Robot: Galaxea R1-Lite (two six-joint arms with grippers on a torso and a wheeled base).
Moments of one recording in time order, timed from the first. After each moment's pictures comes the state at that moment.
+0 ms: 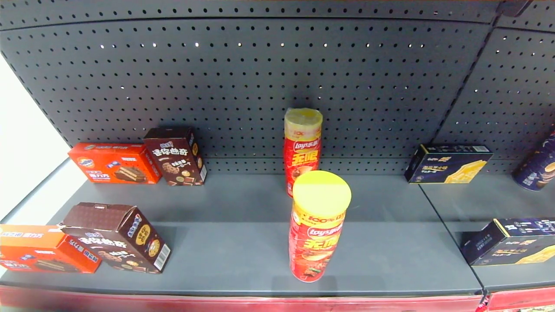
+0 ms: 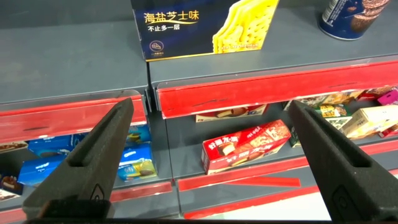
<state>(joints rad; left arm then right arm) 0.00 0.00 0.00 -0.02 -0.09 0.13 -0.19 0.10 0.00 0.00 -0.01 0.01</state>
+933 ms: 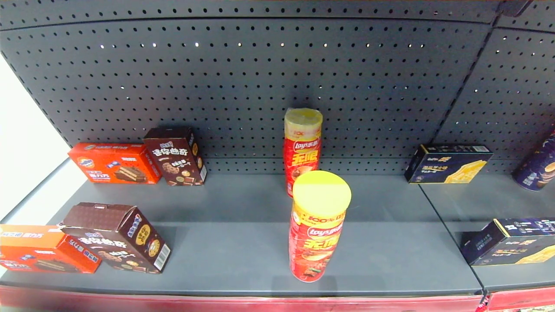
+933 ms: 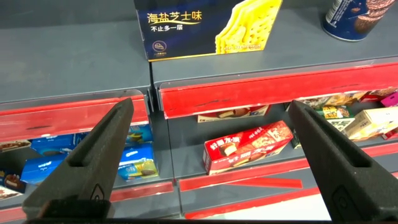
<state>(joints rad) 0.00 0.00 0.00 0.00 -0.03 0.01 -0.18 0.10 0.00 0.00 -0.01 0.01</state>
